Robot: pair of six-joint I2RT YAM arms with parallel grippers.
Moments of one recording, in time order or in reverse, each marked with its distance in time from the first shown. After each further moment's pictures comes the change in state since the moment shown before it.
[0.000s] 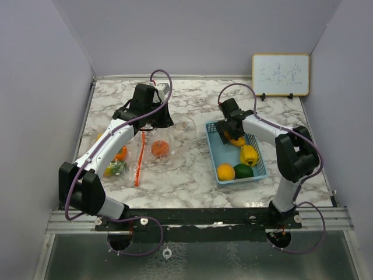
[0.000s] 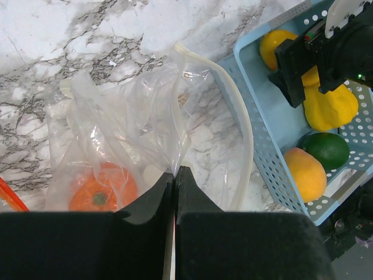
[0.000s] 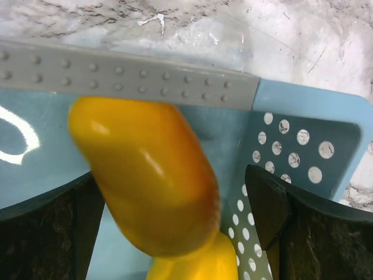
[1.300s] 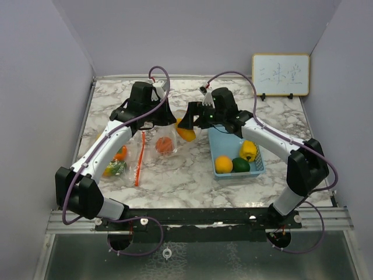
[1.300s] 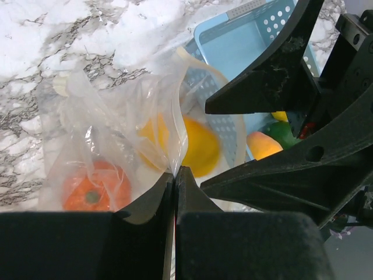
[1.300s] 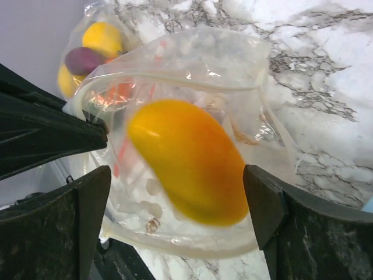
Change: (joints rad) left arm 0.000 -0.033 0.014 0.025 0.071 -0.045; right arm 0.167 -0.145 0.051 0.425 -0.715 0.521
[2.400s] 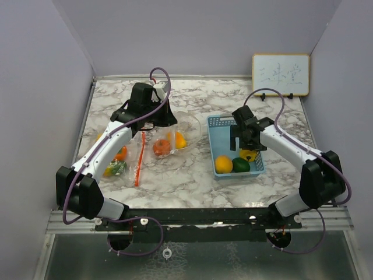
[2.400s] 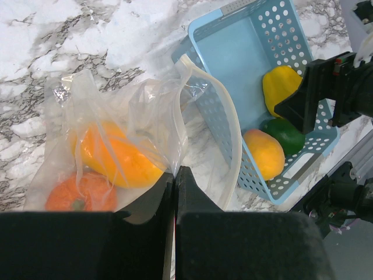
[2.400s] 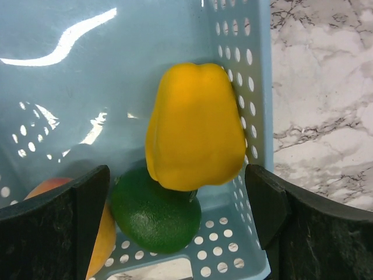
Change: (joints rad) left arm 0.000 -0.003 -0.027 0.037 0.029 0.015; right arm -0.169 -0.194 -0.212 -0.673 0.736 -0.042
